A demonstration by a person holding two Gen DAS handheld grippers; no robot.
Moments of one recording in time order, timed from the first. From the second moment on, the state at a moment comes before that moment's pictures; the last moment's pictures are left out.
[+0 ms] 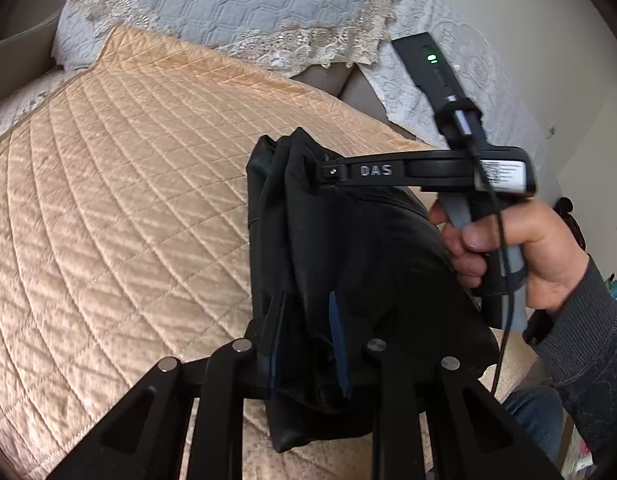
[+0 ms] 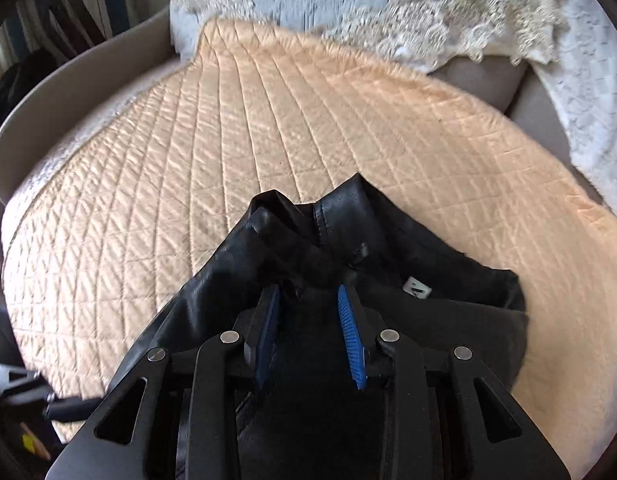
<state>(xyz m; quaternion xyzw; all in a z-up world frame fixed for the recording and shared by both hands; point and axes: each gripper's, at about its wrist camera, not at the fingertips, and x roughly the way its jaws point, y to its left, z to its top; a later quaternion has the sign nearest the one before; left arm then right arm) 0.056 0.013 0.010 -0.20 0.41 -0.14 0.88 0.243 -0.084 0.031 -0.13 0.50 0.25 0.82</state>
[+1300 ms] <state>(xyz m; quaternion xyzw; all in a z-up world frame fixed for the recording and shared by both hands) 0.051 0.008 0.033 -0.13 0.40 -0.13 0.90 0.043 -0.212 0.065 0.02 0.37 0.21 0.90</state>
